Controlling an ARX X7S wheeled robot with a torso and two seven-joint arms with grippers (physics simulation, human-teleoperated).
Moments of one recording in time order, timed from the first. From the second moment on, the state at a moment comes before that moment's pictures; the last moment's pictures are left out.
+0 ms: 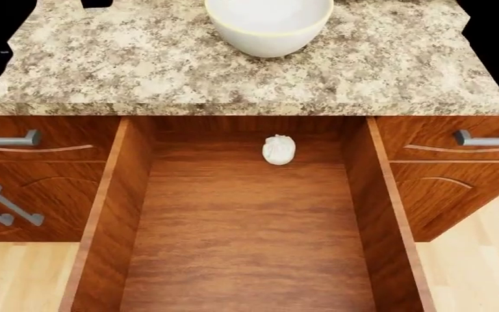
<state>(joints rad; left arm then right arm) -1.69 -0.79 0.90 0.01 -1.56 -0.67 -0.92 2.15 0.01 -1.83 1.17 1.88 0.53 0.18</state>
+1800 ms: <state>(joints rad) -1.66 -0.96 0.80 0.28 -1.75 -0.68 -1.04 2.20 0.46 -1.41 0.46 1.88 0.69 0.58</state>
